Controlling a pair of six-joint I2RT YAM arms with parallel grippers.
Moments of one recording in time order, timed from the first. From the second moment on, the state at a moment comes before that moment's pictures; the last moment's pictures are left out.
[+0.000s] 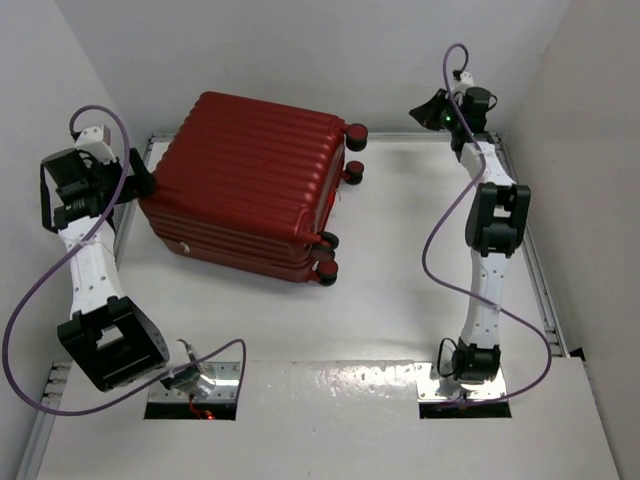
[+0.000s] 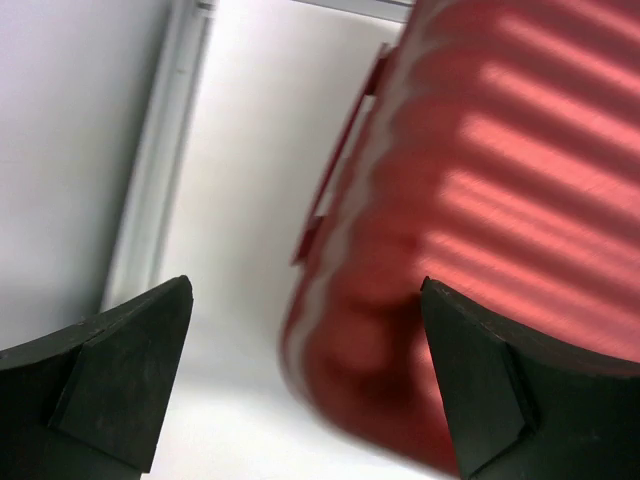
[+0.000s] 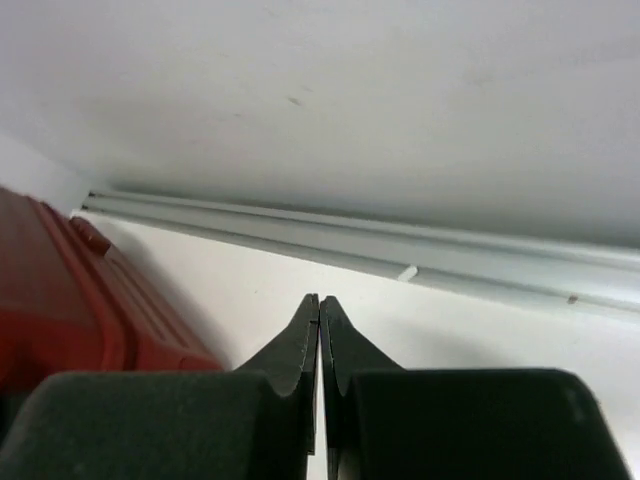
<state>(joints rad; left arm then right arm) 0.50 1.32 1.22 -0.38 0.36 0.03 -0.09 2.41 2.08 0.13 -0.61 0.34</state>
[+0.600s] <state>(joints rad) 0.65 1.28 1.21 -0.60 0.34 0.23 0.15 2.79 2.25 0.20 -0.51 0.70</state>
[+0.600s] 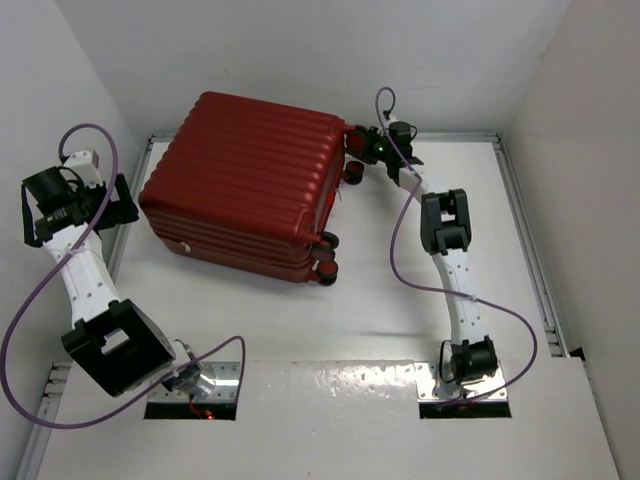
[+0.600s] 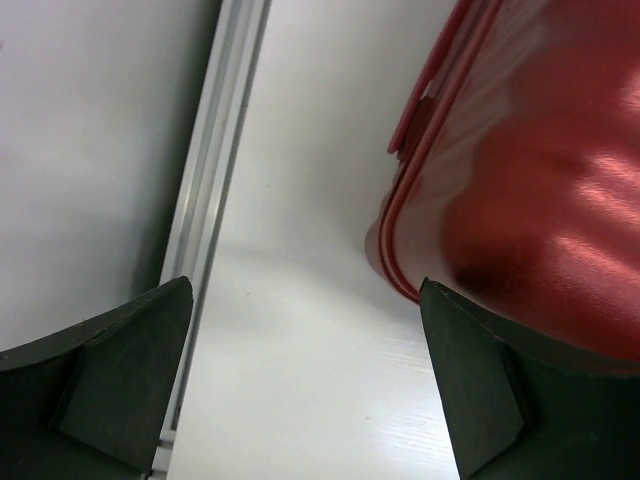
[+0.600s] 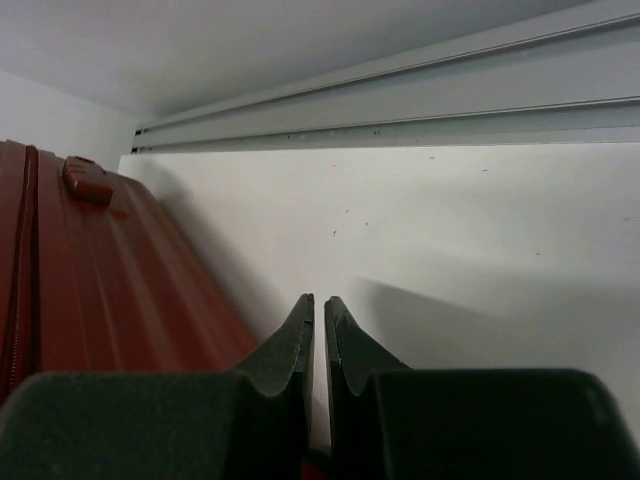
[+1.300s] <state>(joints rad) 0.78 1.34 1.02 -0.60 0.23 -0.04 0.13 2.71 2.07 0.12 -0.91 0.70</state>
